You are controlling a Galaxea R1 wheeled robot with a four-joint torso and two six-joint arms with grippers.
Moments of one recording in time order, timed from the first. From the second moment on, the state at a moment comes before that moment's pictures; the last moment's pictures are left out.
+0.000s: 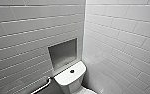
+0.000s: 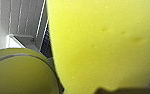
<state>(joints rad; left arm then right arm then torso) 1.06 2.19 -1.36 0.31 0.31 -0.61 -1.53 2.62 -1.90 0.35 0.24 -0.10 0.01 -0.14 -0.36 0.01</state>
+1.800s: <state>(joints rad) 1.44 2.85 -2.36 0.43 -0.05 -0.62 -1.57 2.85 -2.41 0.35 0.23 -0.10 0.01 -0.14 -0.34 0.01</state>
